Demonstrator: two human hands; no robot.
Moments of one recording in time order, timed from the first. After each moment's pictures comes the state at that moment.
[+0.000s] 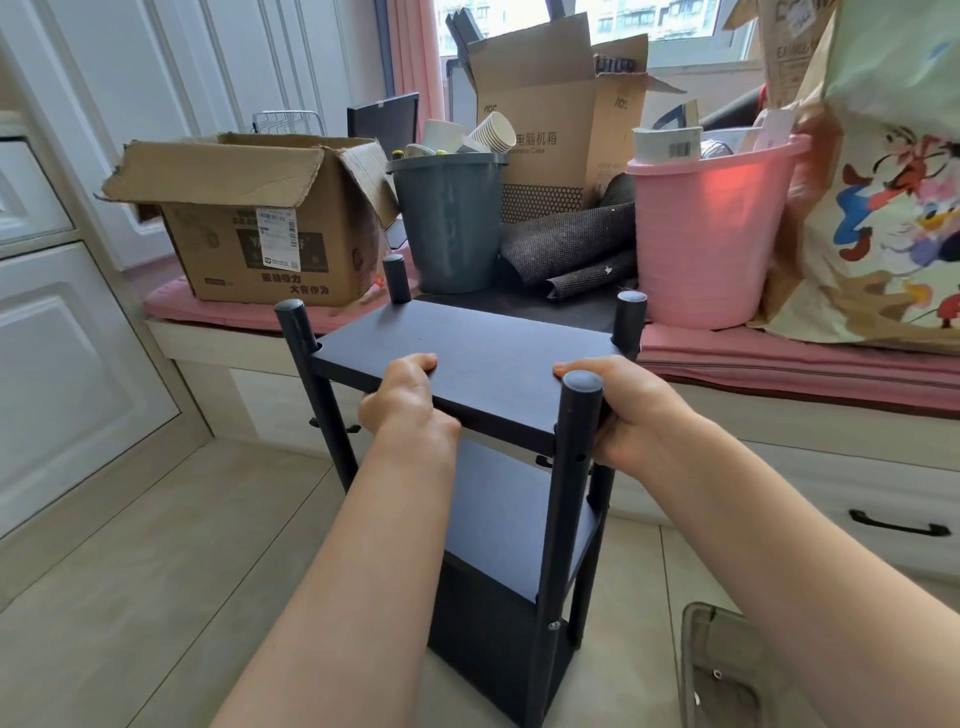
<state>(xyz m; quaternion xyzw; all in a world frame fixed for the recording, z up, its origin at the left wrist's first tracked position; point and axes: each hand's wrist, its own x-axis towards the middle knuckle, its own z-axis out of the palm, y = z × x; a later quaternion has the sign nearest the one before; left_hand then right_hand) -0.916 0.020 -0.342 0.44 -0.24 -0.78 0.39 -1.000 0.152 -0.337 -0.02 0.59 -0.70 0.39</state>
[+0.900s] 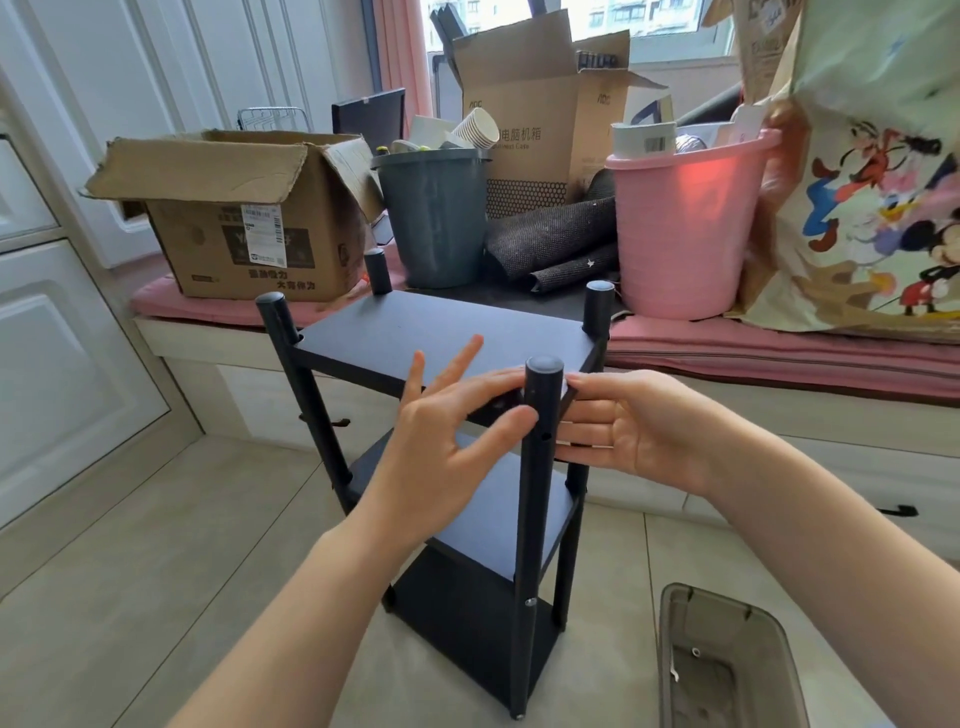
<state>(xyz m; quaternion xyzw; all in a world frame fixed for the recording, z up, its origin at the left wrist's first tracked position) -0.865 0.070 -0.373 0.07 -0.88 -0.34 0.33 -1.017 0.208 -0.349 -0.19 0.57 -0.64 0.47</state>
